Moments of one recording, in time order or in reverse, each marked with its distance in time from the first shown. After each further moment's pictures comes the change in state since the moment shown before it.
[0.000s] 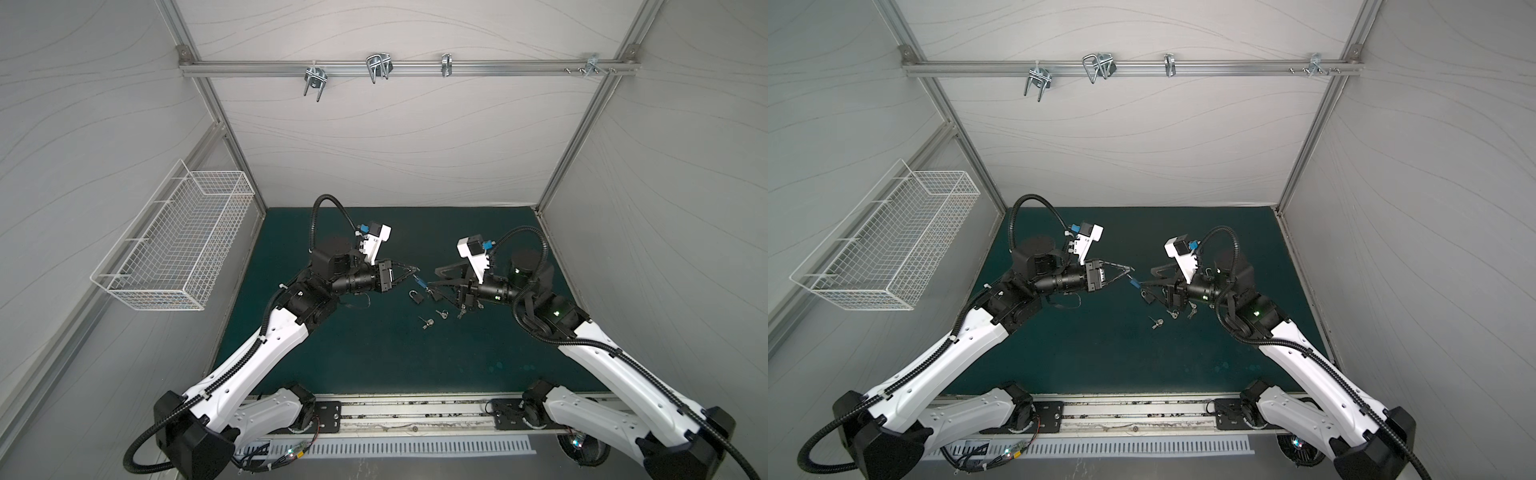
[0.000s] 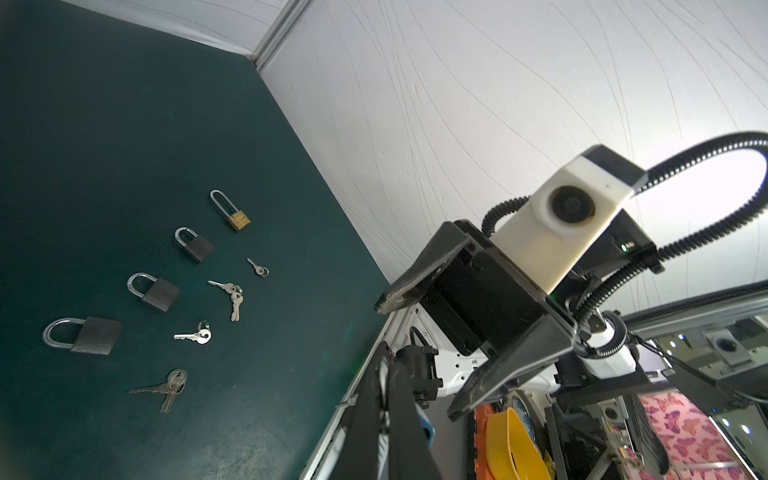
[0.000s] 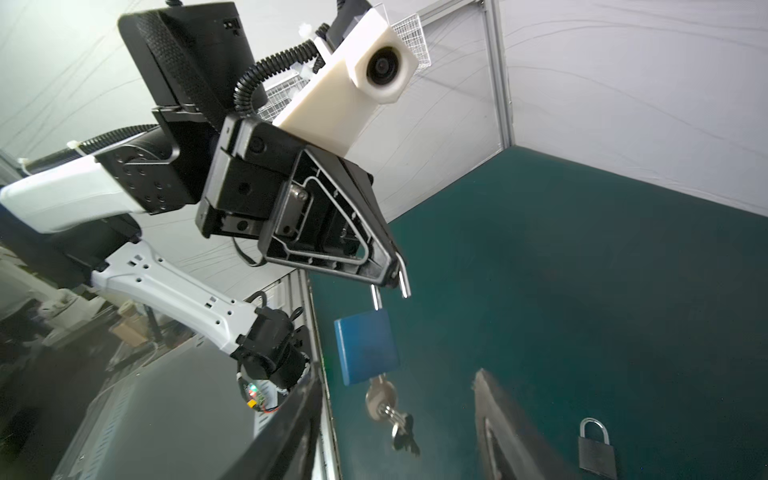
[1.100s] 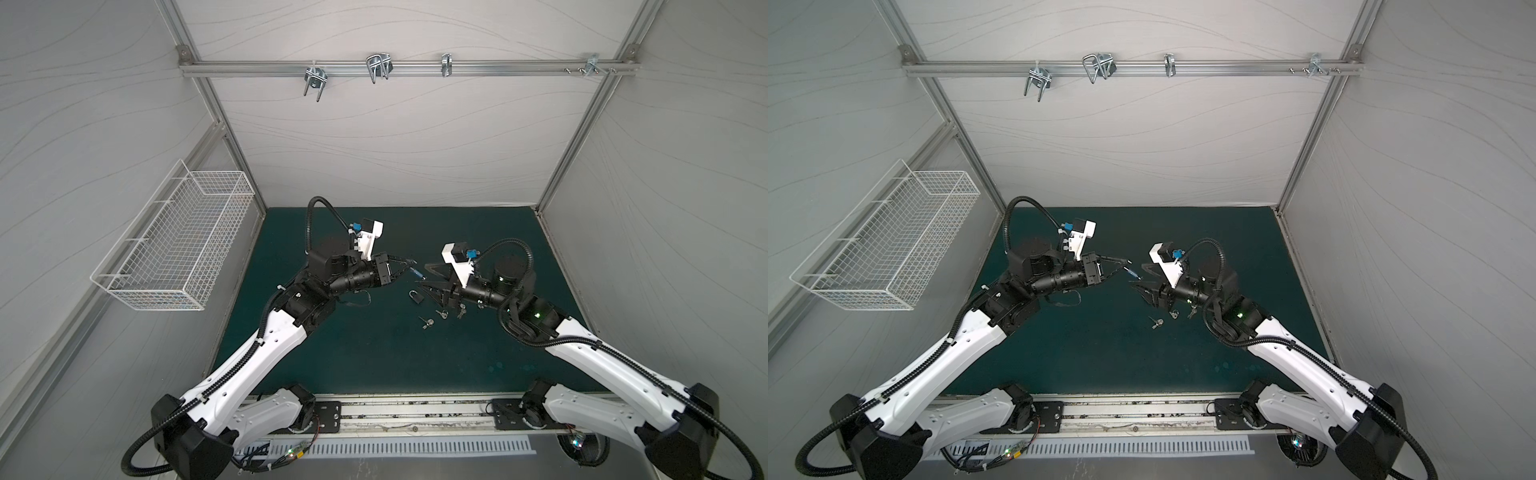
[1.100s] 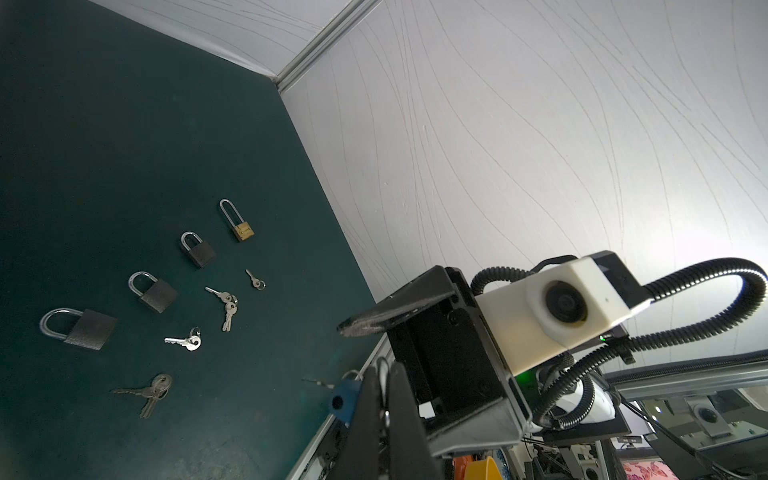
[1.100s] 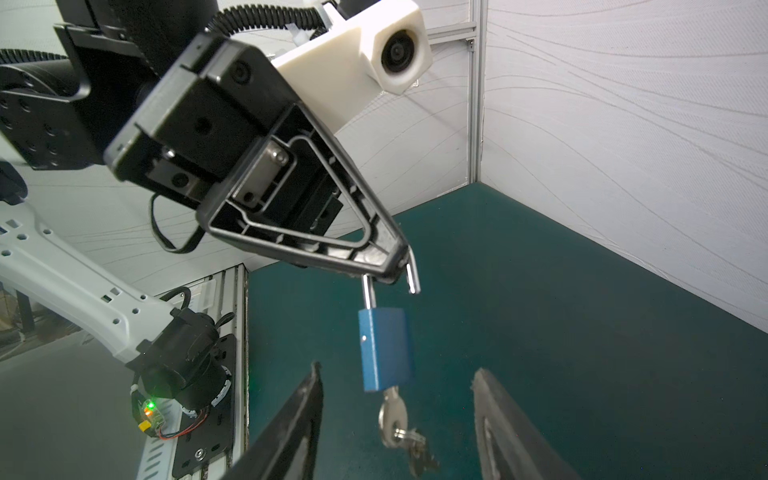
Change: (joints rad) left arm 0.000 -0.010 -0.002 0.043 -0.051 -0.125; right arm 0.100 0.076 -0.044 0.175 0.164 -0.141
